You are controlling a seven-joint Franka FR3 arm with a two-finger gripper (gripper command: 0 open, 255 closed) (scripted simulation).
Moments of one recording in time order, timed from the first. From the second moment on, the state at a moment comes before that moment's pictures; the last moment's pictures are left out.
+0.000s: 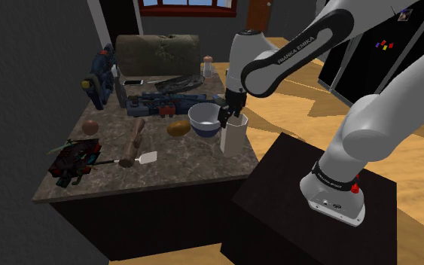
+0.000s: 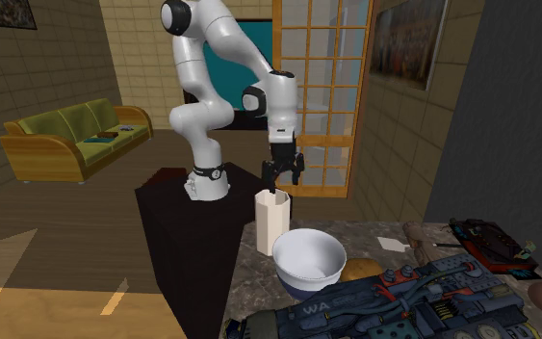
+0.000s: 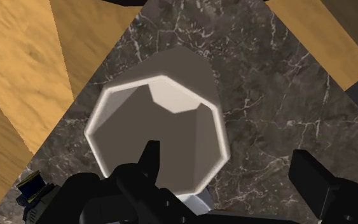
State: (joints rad) arm 0.00 -0.31 0.14 -2.72 0.02 2.49 0.17
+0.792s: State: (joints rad) arm -0.01 -0.18 0.15 -2.74 -0.01 2.64 0.19
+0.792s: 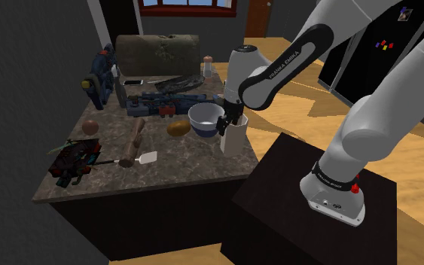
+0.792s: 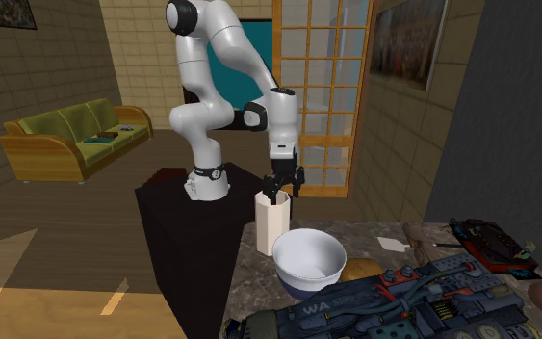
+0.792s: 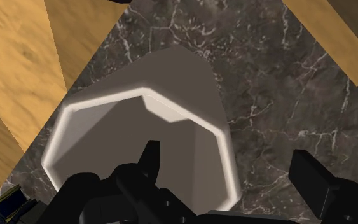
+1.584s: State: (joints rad) arm -0.01 -0.18 0.15 -2.74 -0.01 2.64 0.19
